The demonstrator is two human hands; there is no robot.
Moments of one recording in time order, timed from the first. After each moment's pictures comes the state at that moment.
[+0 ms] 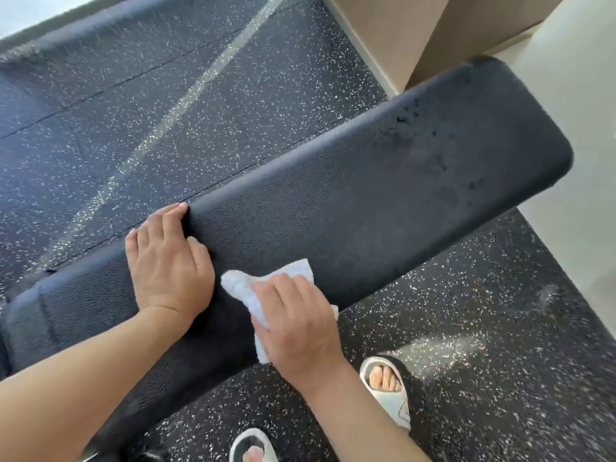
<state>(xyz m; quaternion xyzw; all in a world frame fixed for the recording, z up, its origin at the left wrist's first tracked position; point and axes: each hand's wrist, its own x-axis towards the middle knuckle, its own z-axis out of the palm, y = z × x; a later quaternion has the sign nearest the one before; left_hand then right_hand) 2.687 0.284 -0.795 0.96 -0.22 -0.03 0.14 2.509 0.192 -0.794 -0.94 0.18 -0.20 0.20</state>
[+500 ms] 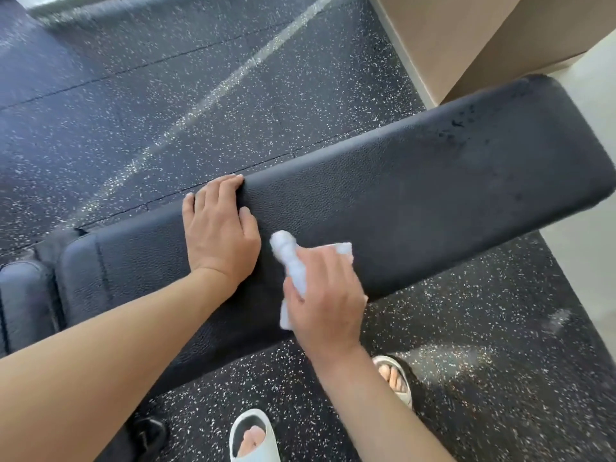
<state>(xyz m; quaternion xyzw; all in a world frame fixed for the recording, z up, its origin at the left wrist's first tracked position) 2.692 0.292 -0.795 0.95 -0.23 -0.04 0.19 2.528 0.220 -0.797 -0.91 0.28 -0.23 0.21</state>
